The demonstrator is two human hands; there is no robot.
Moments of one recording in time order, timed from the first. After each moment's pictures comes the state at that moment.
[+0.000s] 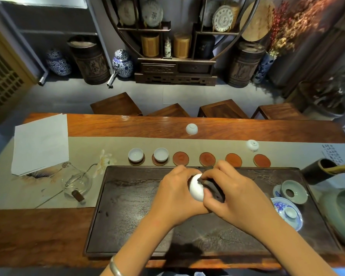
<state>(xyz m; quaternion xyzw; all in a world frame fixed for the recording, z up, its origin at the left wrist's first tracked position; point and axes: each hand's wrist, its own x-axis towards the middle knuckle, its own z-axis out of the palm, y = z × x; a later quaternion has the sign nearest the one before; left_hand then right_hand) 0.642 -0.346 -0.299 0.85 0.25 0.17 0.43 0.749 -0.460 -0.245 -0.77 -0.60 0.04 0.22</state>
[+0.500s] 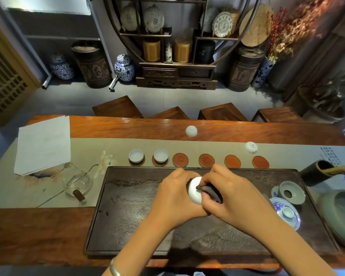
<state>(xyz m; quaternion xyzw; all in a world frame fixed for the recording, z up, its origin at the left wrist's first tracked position) 0.635 -0.357 -0.300 0.86 0.26 0.17 0.41 0.746 -0.469 -0.243 -0.77 -0.61 0.06 0.20</state>
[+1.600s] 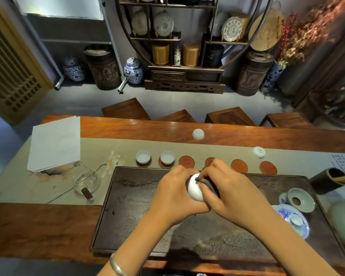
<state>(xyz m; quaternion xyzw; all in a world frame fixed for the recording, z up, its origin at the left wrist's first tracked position) 0.629 -0.347 -0.296 0.86 0.26 0.21 0.39 0.744 -0.450 -0.240 -0.75 -0.63 0.04 0.22</state>
